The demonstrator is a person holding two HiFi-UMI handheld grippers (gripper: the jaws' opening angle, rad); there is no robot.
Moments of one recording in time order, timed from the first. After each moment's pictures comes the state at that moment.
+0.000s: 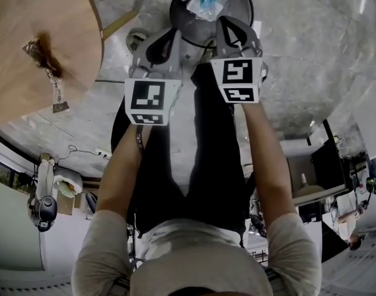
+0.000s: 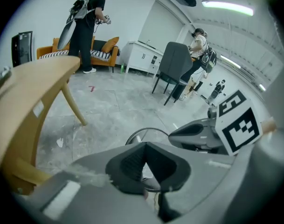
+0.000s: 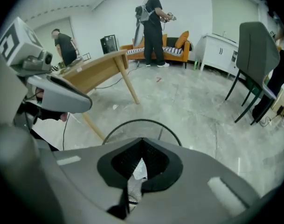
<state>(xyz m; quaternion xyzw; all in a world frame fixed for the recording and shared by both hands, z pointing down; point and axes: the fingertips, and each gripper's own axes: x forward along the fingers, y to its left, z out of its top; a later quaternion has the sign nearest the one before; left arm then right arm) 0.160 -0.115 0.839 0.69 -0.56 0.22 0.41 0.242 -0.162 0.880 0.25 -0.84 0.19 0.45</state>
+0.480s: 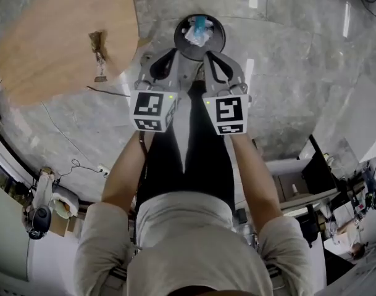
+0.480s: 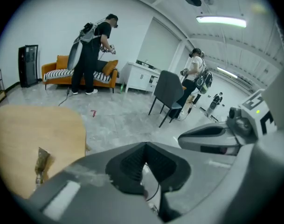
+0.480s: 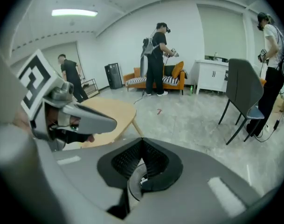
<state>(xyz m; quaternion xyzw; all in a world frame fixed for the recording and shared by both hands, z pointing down) 0.155 -0.148 0.606 0.70 -0.59 0.17 0.37 0.223 -0.171 0.597 0.26 -0.89 0.18 0.34</state>
